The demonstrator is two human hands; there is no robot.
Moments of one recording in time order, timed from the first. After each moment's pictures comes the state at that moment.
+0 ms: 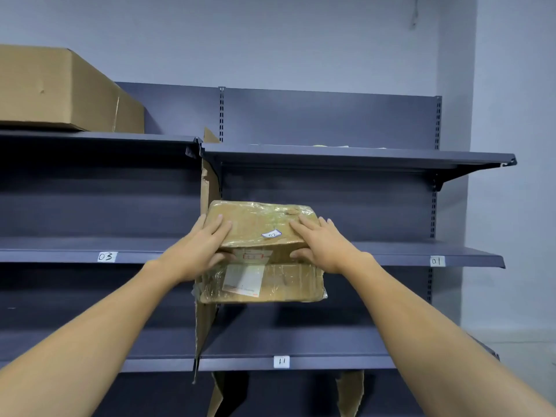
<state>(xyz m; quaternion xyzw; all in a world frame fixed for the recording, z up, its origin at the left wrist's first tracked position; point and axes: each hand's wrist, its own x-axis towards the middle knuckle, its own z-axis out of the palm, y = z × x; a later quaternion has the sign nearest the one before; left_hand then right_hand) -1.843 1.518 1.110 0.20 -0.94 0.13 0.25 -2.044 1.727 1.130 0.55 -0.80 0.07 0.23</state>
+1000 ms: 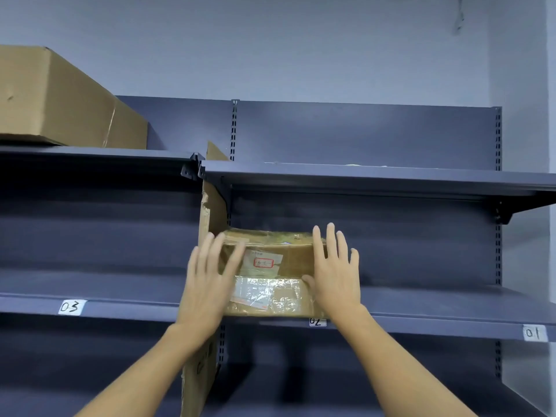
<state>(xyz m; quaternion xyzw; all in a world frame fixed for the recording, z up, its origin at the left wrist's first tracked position) -1.951 1.431 1.089 0.25 -0.82 0.22 0.47 -2.145 1.575 1.114 0.38 -0.79 0.17 0.44</state>
